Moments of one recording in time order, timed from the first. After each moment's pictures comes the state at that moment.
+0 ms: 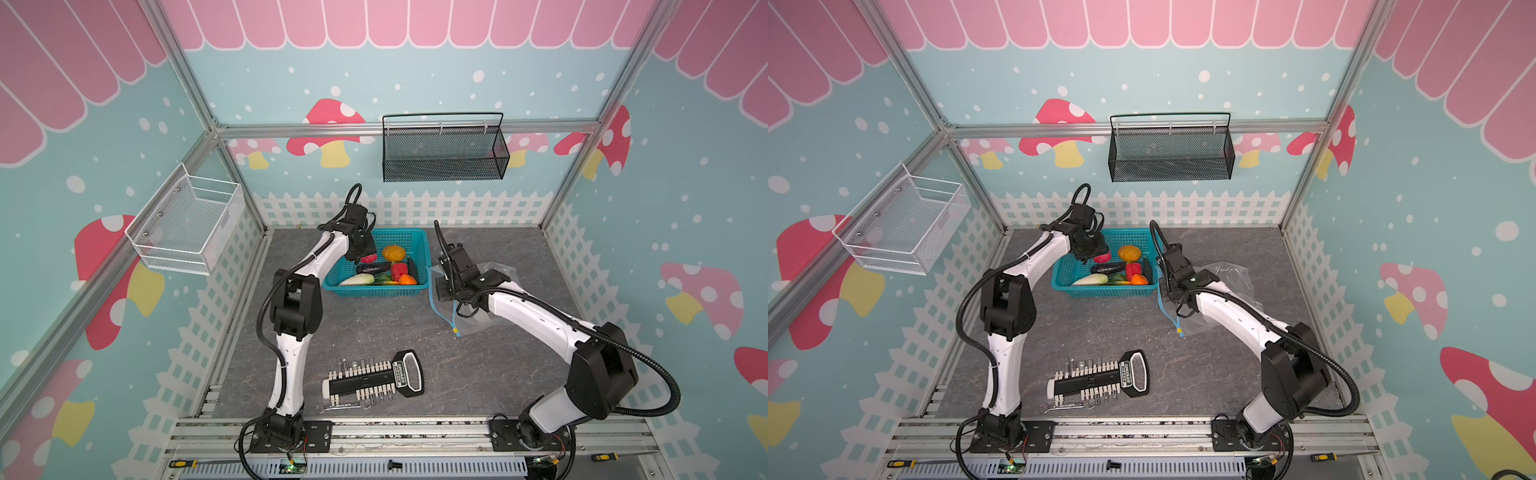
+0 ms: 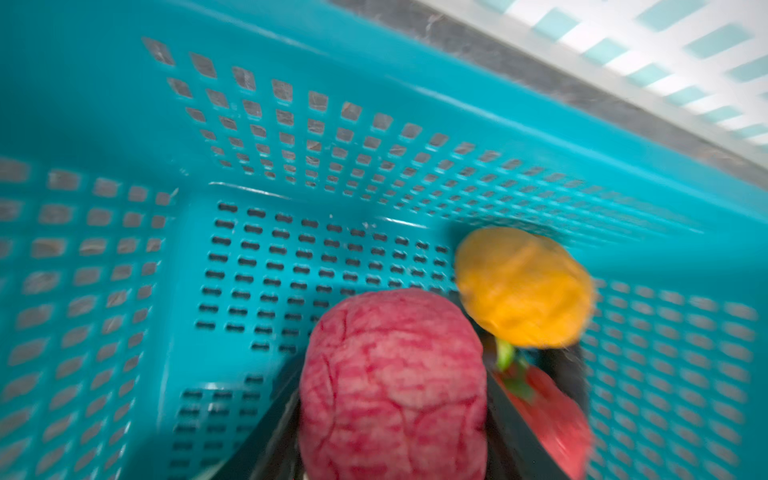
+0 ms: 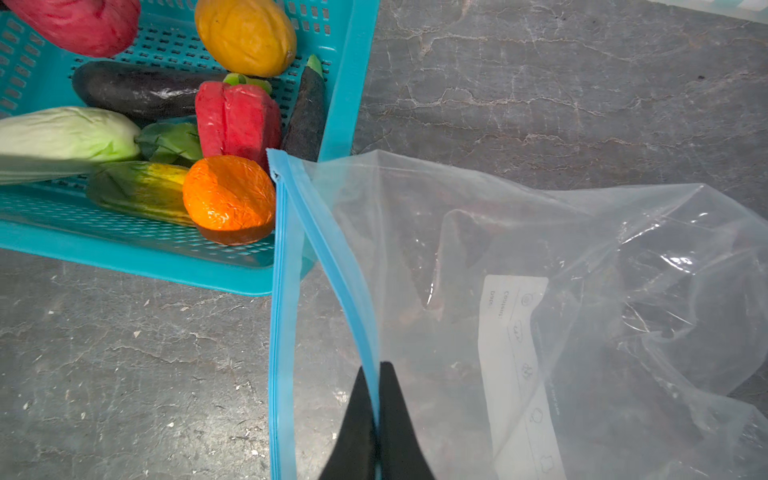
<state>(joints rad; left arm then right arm) -0.27 2.21 1.99 -0.77 0.06 -0.56 0.59 1.55 1.23 -0.60 0.26 0.31</state>
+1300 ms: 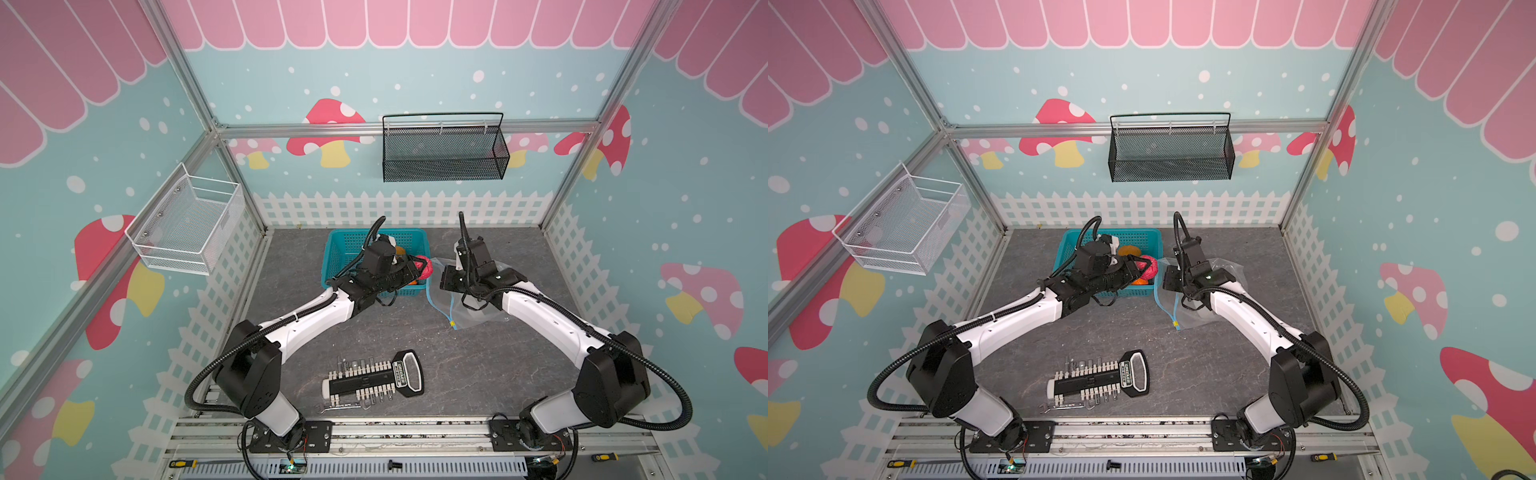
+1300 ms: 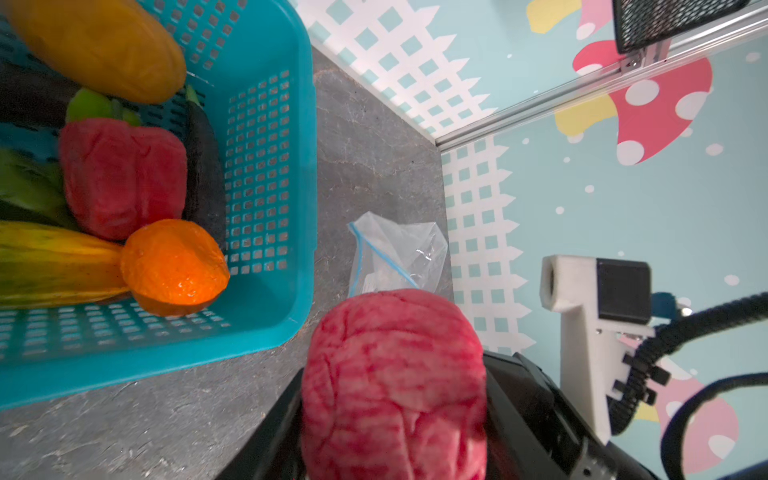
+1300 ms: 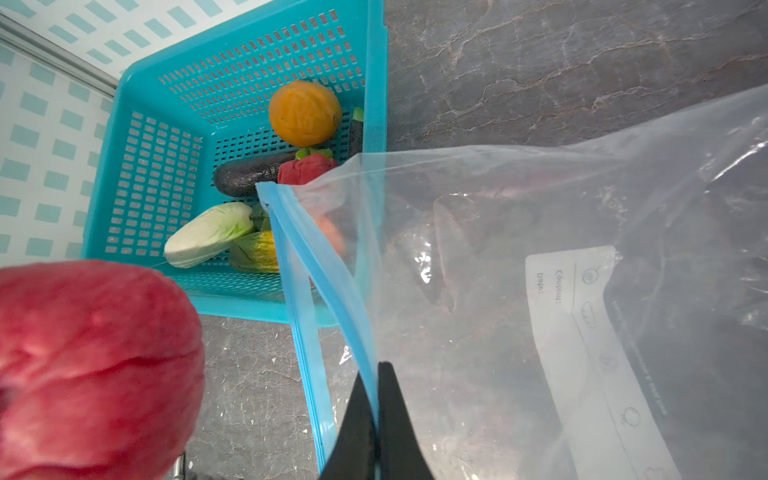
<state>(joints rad) -0.65 1.60 1.21 -0.04 0.14 -1.03 0.49 1.49 1.19 -0.49 0.00 0.57</state>
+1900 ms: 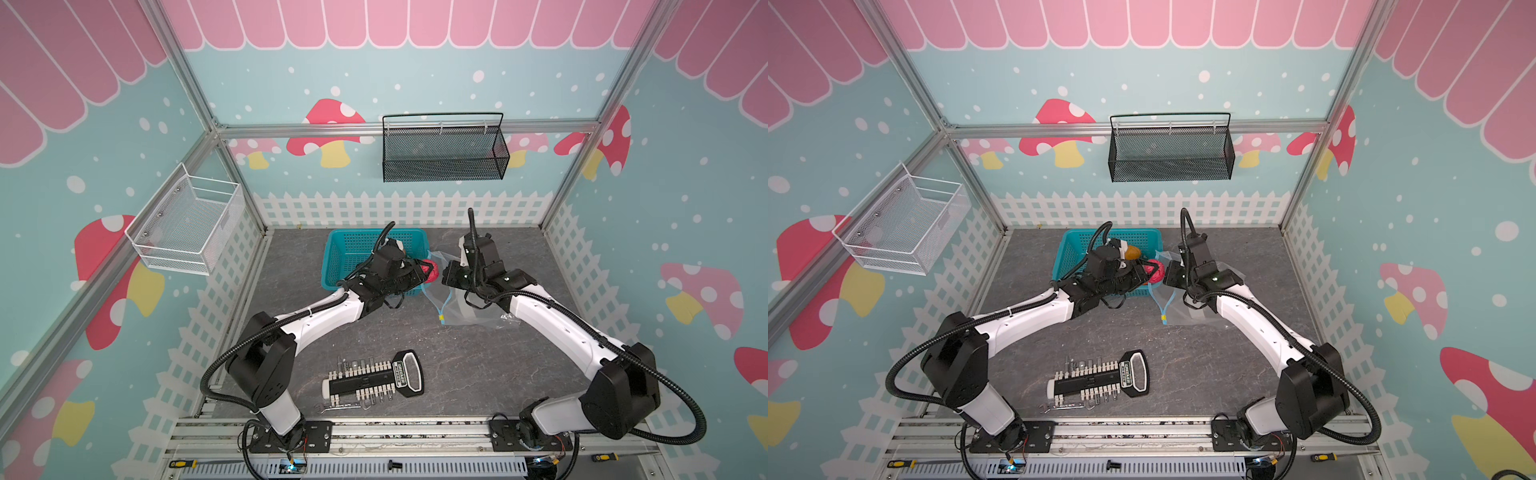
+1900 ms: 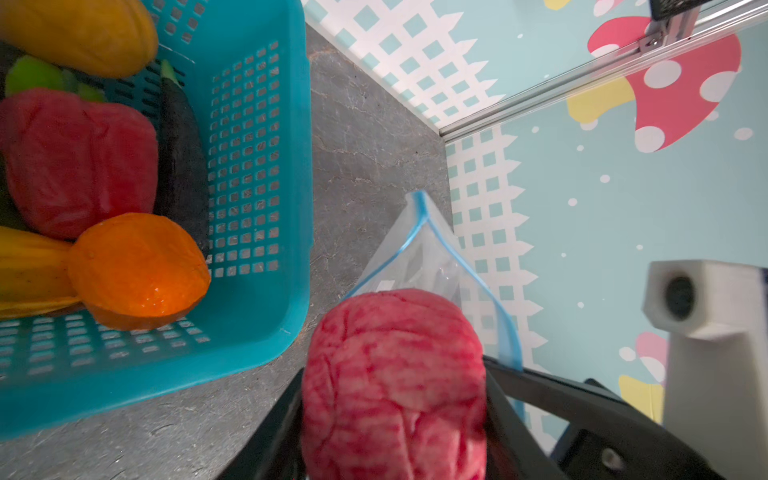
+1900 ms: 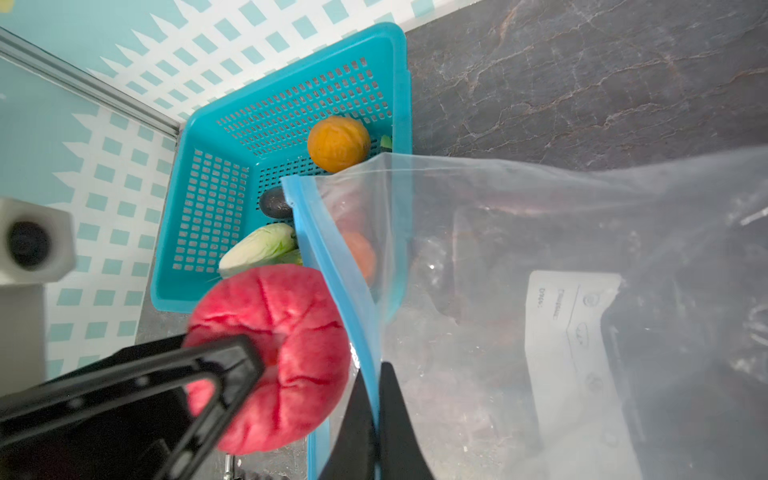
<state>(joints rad) -0.68 1.69 1.21 0.02 0.15 -1.03 0.48 1.42 1.19 -0.47 -0.03 0.62</state>
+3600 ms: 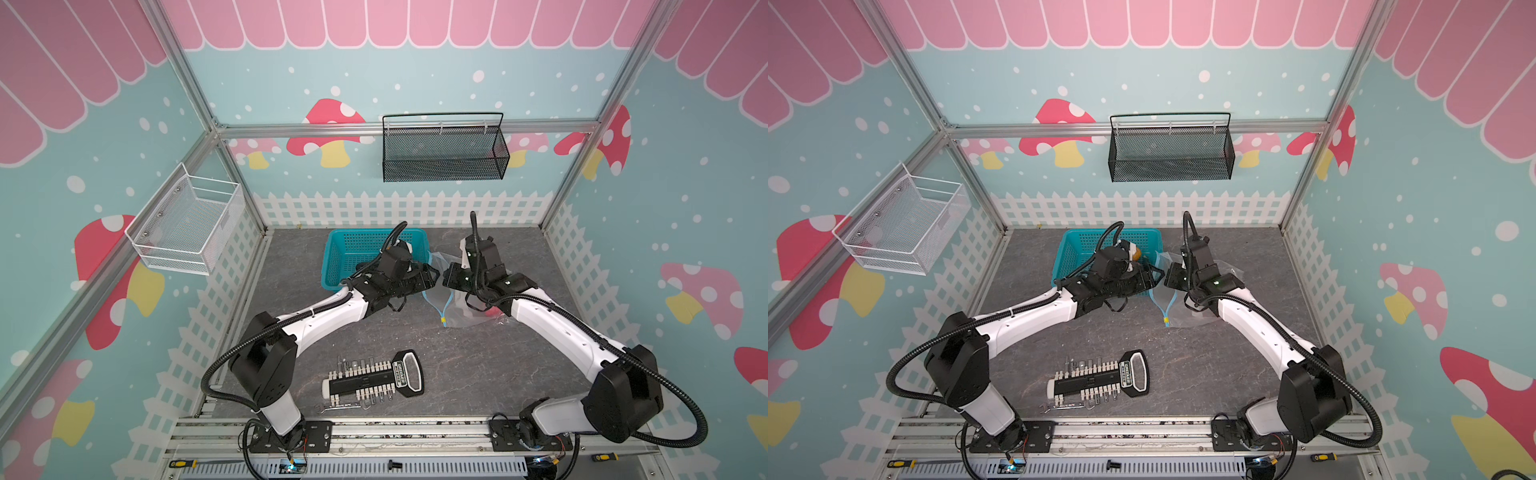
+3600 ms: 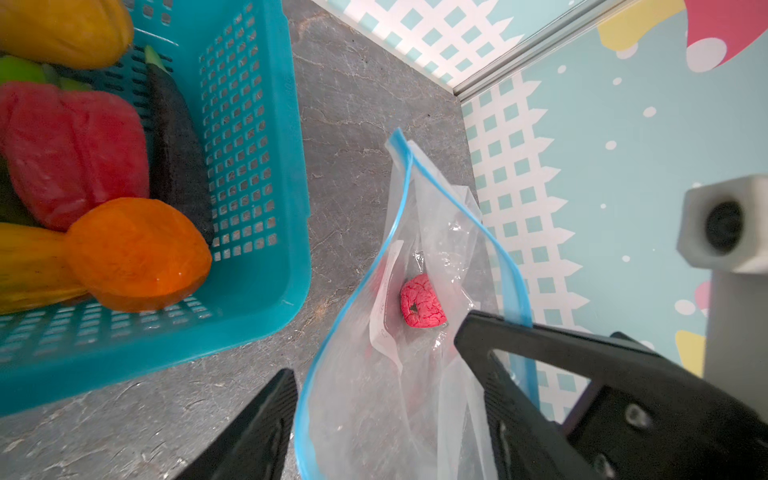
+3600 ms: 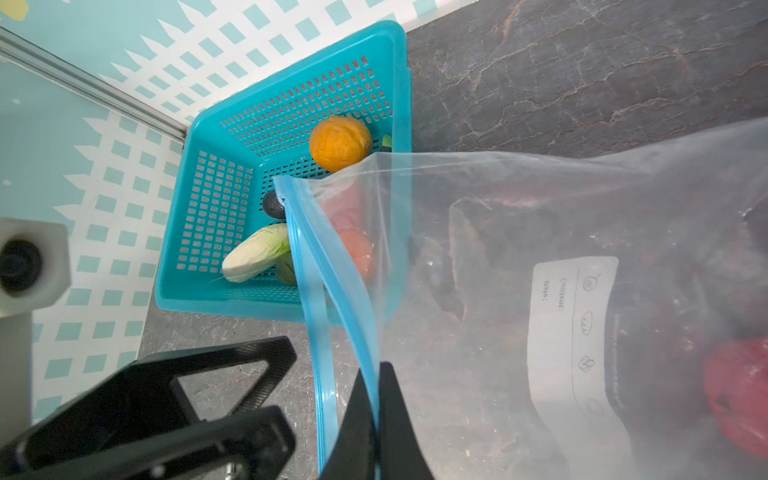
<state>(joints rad) -0.70 1.69 1.27 -0.11 0.16 -0.89 0.47 1.41 1.13 -0.41 -0.04 0.63</state>
